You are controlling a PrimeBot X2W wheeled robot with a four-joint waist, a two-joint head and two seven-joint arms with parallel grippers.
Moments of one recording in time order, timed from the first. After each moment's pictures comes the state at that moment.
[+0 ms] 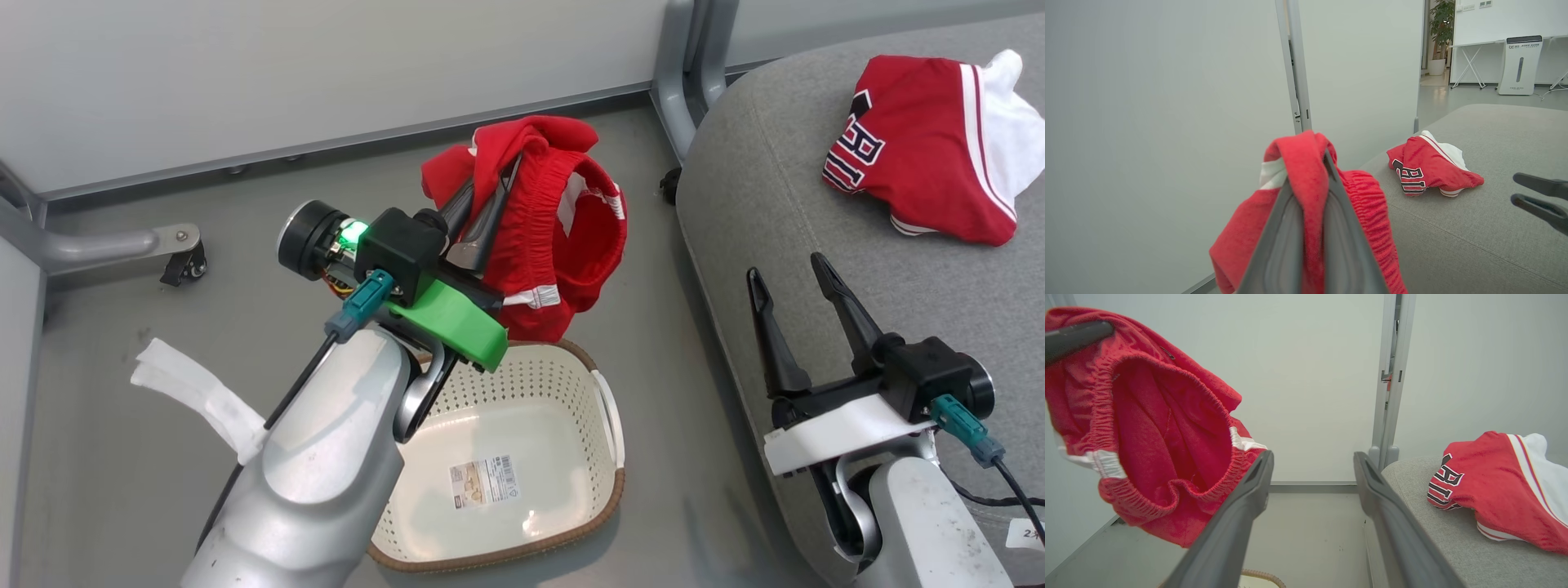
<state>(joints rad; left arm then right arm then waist) -0.65 0.06 -0.53 0.42 -0.26 -0.12 -0.26 -0.21 -0.06 0.07 0.12 0.15 0.13 -0.26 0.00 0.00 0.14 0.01</state>
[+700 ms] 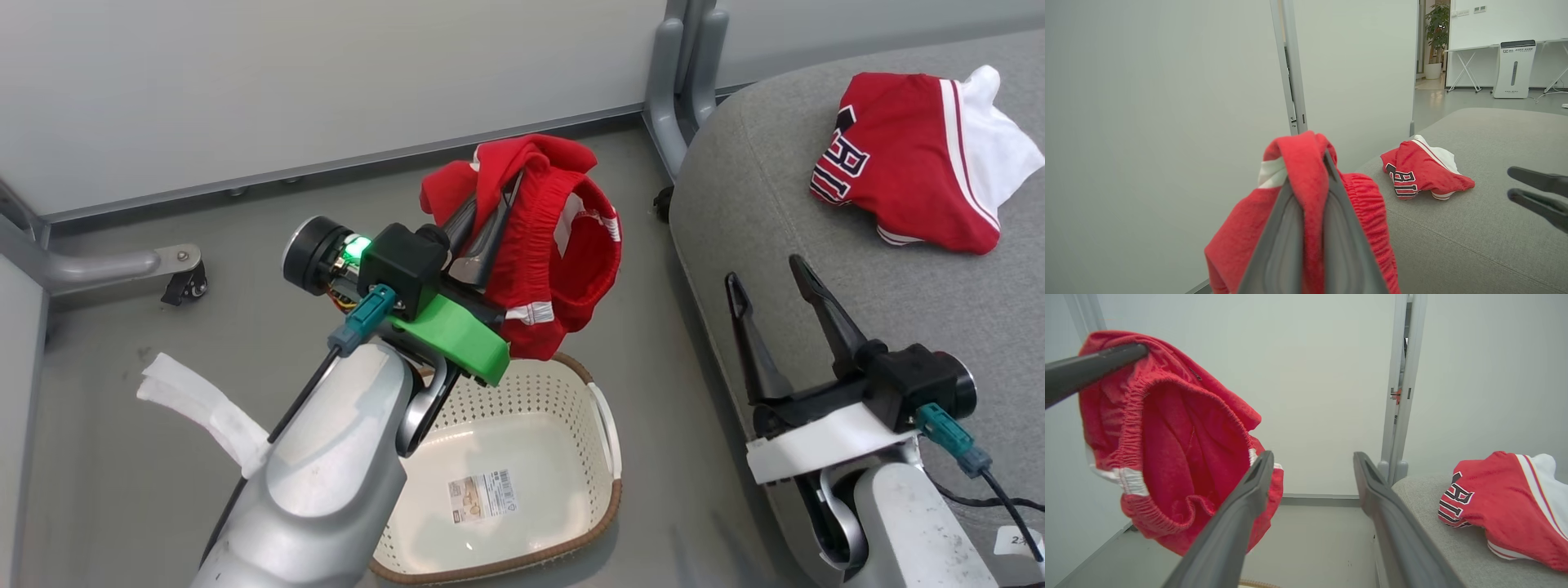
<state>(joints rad) -0.62 0.05 -0.53 0.41 -0.26 -0.12 -0.26 -0.19 -0.05 0.11 0.08 0.15 0.13 -0.26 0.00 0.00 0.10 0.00</state>
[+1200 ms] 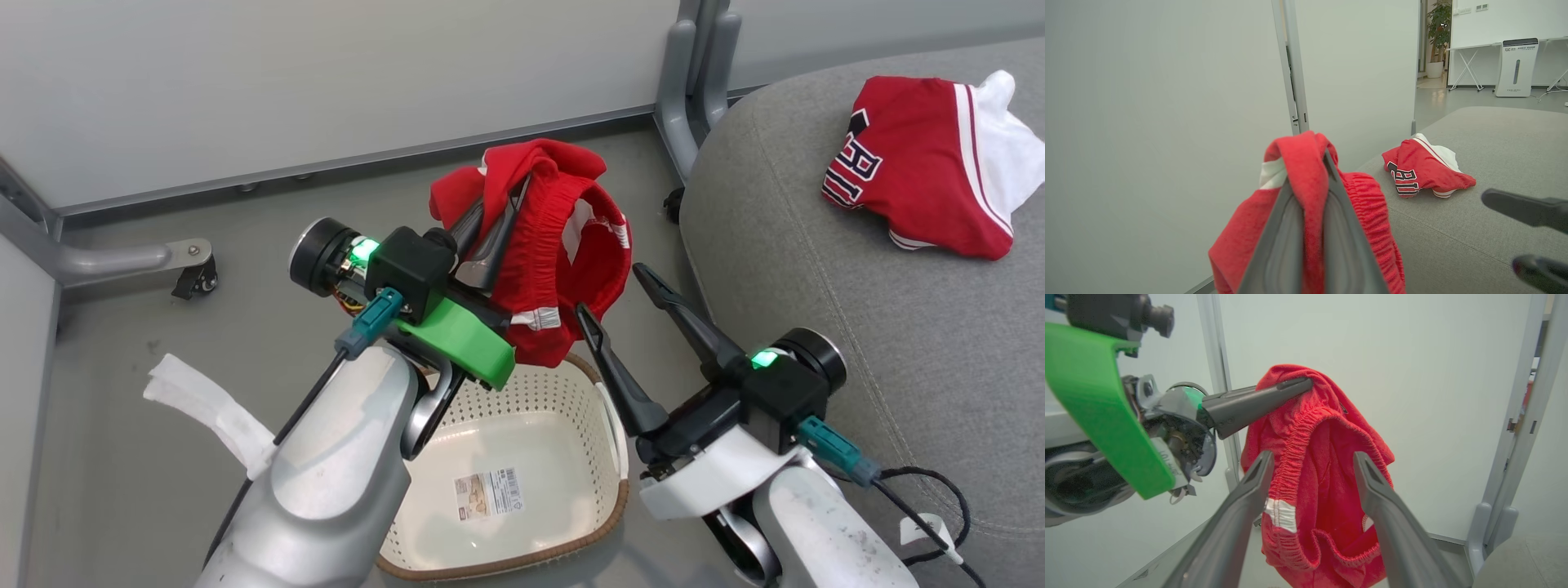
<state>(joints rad) -0.62 0.05 -0.54 0.41 -0.26 -0.12 -0.26 -0.26 -0.06 0.40 0.02 0.19 0.13 -0.26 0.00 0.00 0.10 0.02</state>
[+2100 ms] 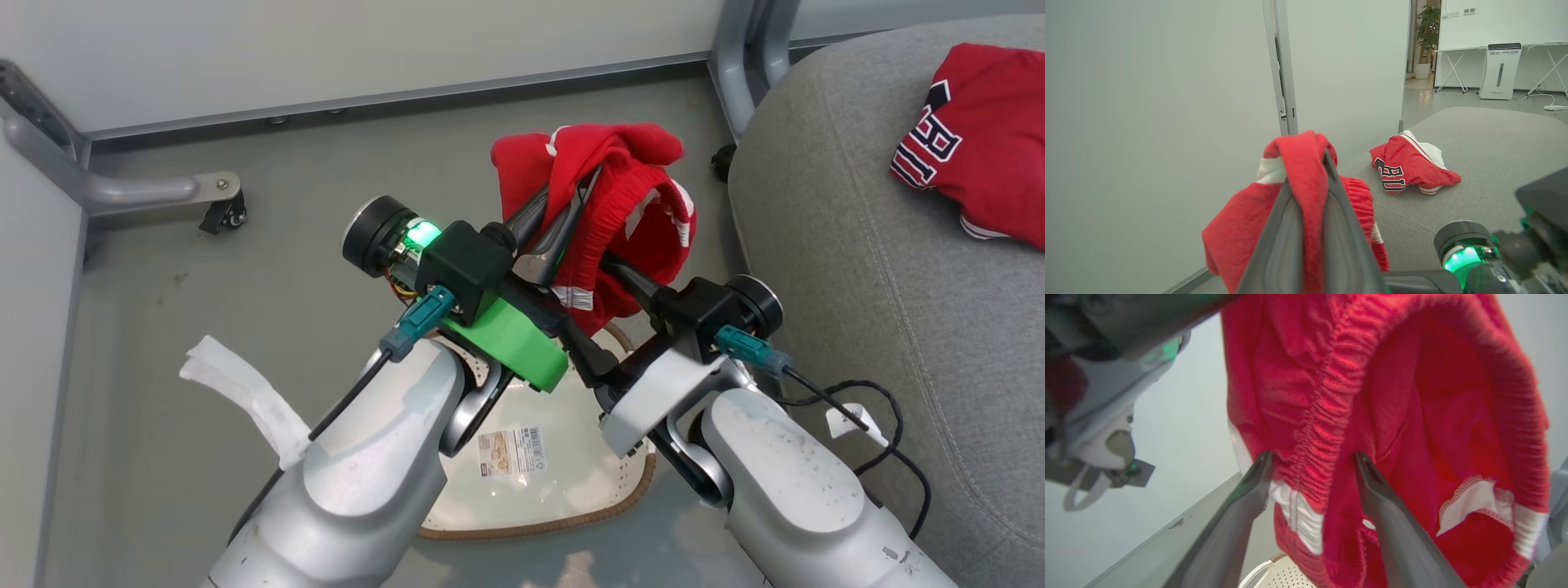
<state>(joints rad) -0.68 0.05 -0.68 0.34 -0.33 -0.09 -0.26 -0.55 -0.05 0.55 0.40 0.30 0.13 -0.26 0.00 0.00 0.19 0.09</state>
